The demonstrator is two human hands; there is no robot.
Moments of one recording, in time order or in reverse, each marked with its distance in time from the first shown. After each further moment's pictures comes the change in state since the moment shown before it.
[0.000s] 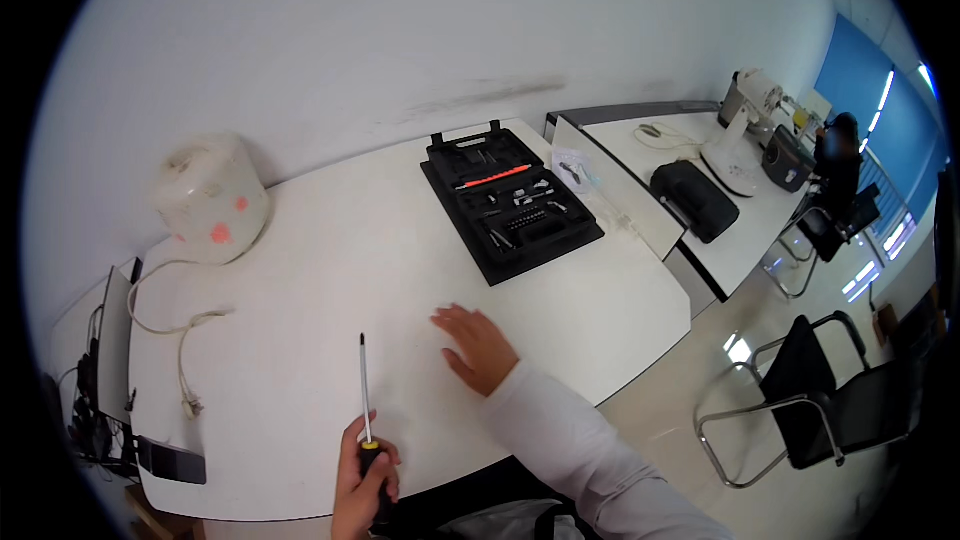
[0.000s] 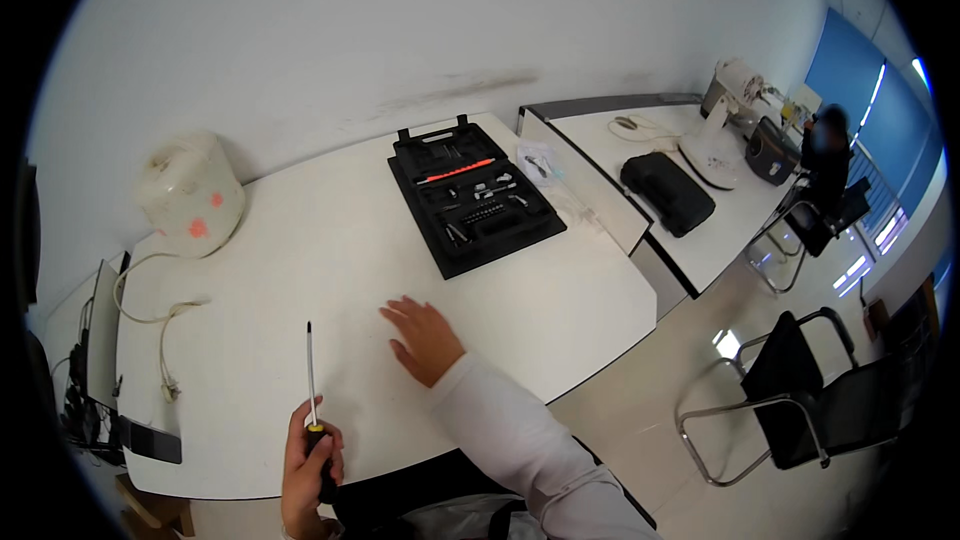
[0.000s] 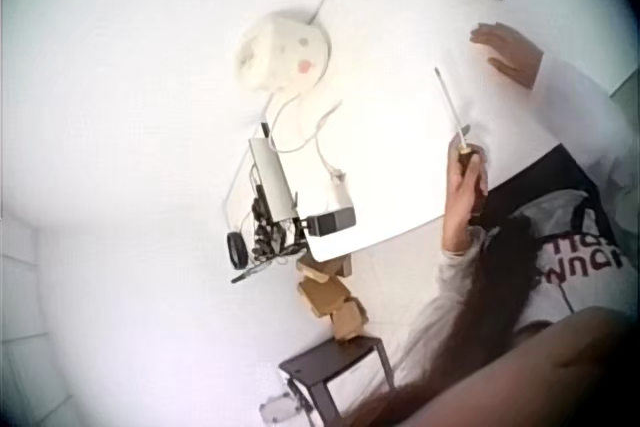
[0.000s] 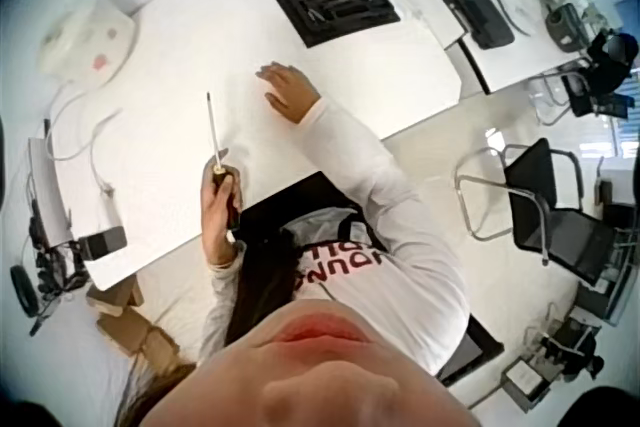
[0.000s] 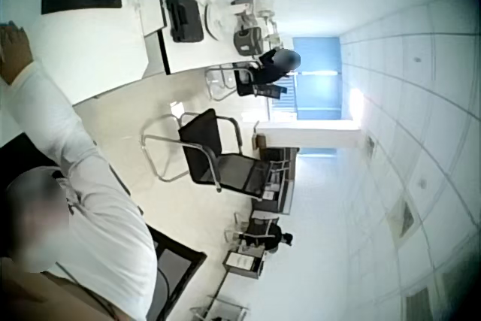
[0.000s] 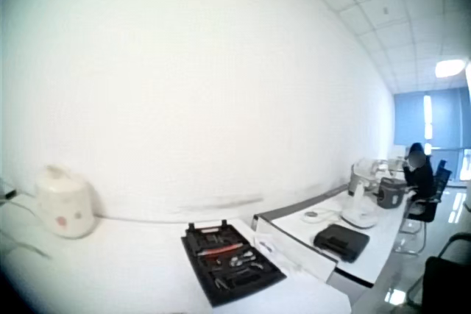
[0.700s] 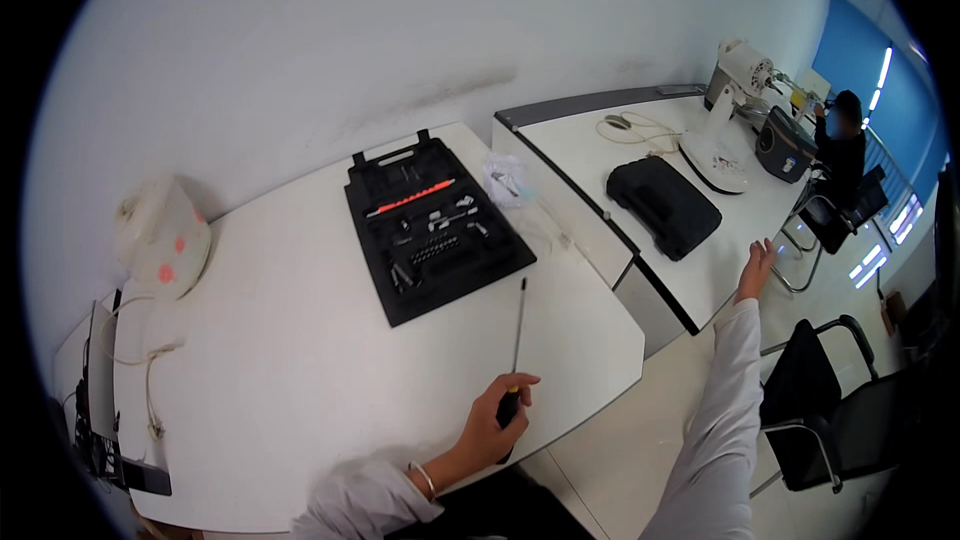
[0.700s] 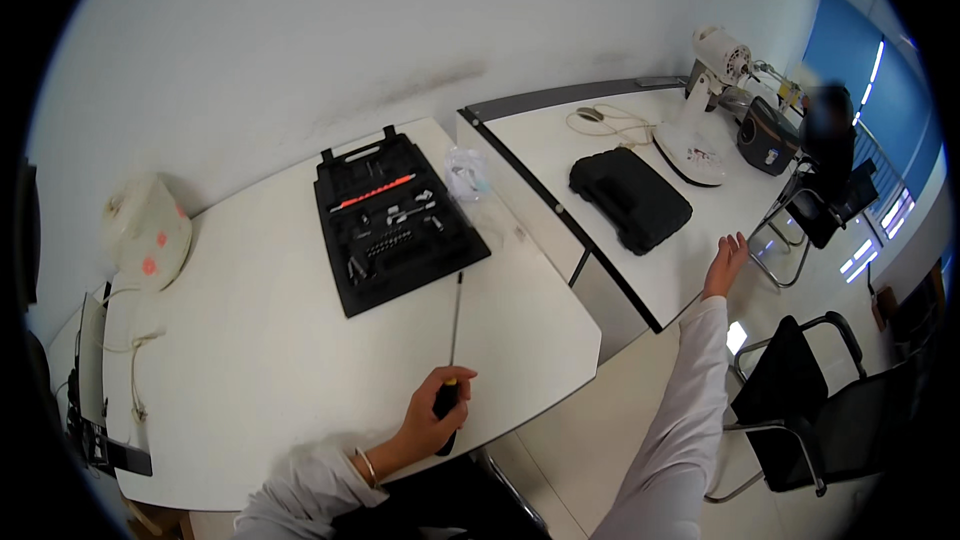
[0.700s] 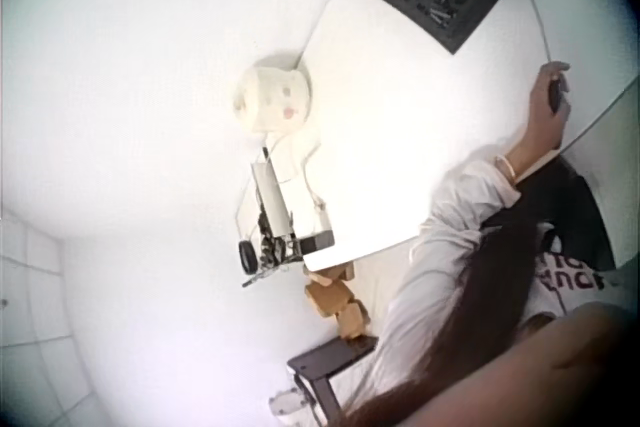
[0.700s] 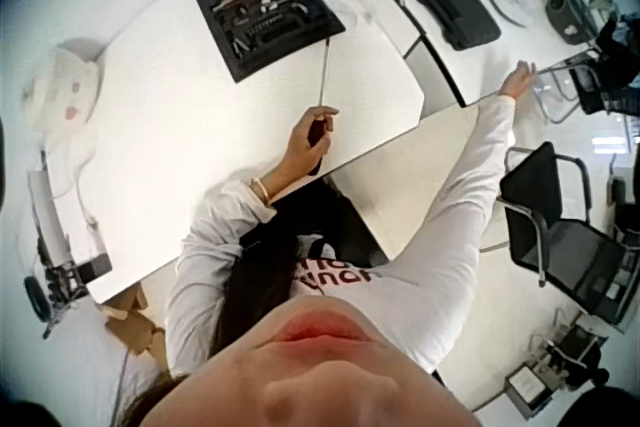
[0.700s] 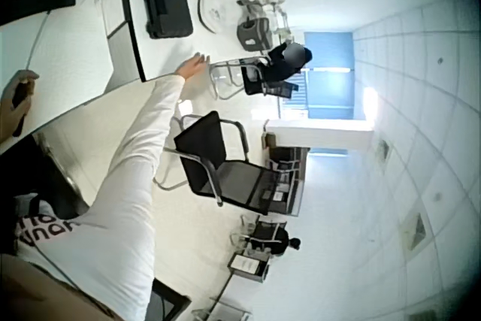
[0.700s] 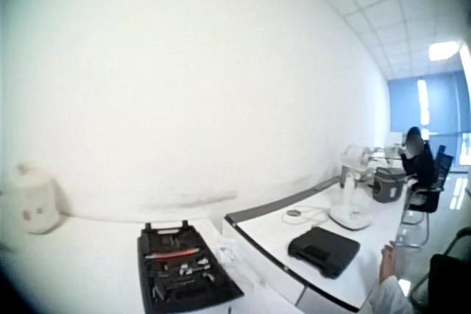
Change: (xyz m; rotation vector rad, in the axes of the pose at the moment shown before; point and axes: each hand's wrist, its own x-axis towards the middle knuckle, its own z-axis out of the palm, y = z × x) left_hand 0.148 -0.078 0.258 0.249 -0.568 0.361; right_hand -0.228 0.413 -0.347 0.134 1.305 0.691
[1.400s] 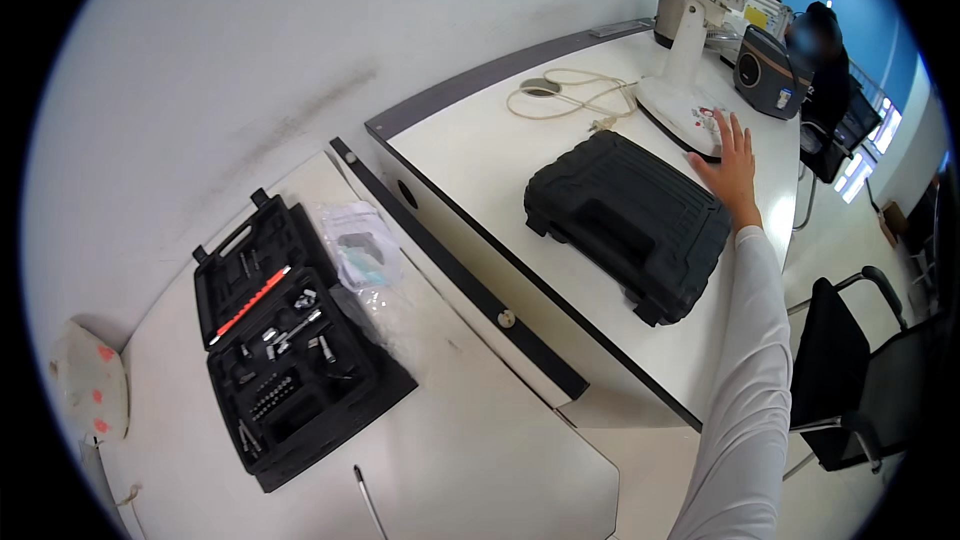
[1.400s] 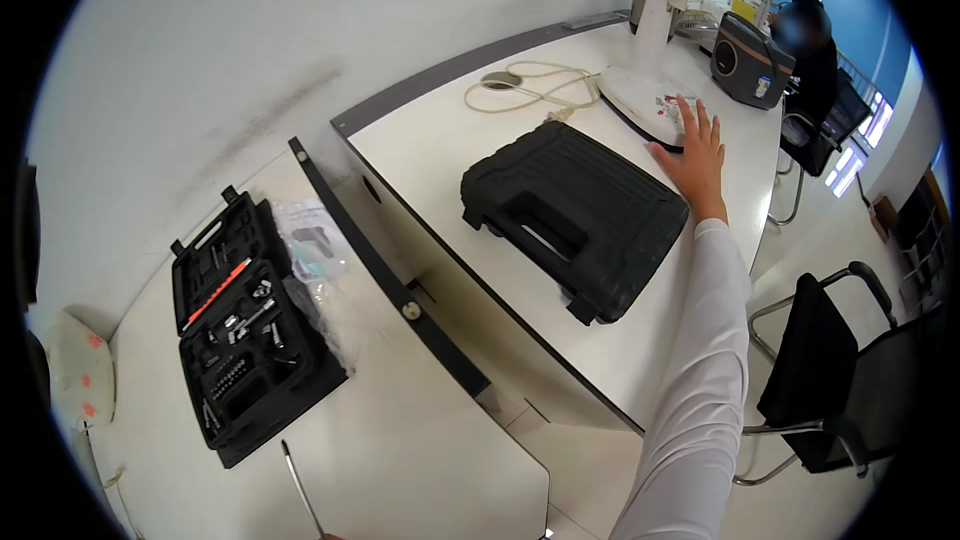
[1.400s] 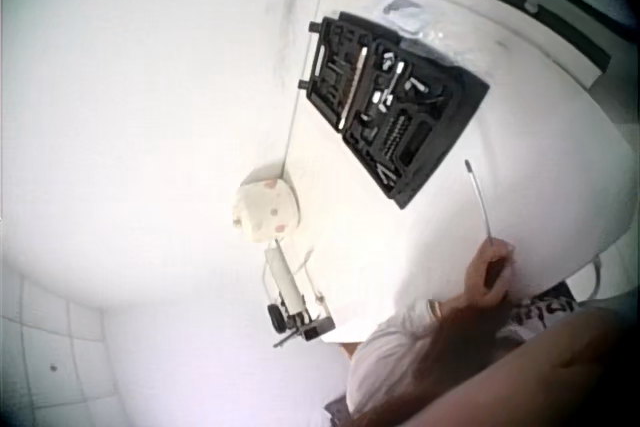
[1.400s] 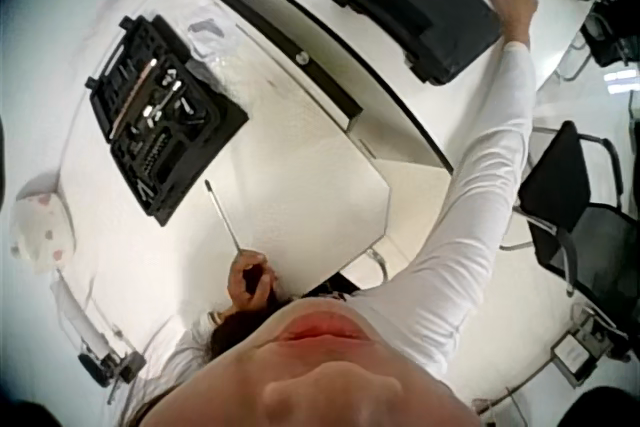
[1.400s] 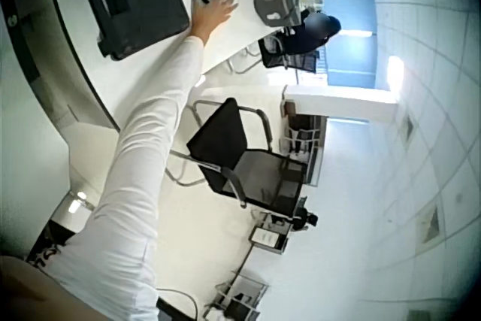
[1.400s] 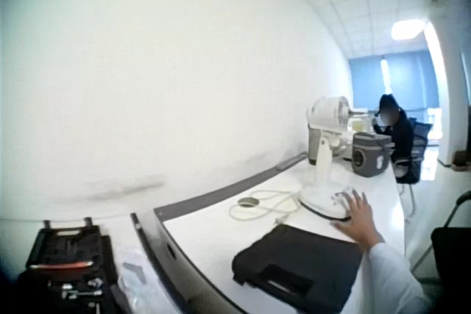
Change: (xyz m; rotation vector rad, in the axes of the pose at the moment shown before) left_hand -0.002 -0.023 0.001 0.210 0.090 -0.115; right_hand 0.146 0.083 0.113 -1.047 -0.188 -0.535
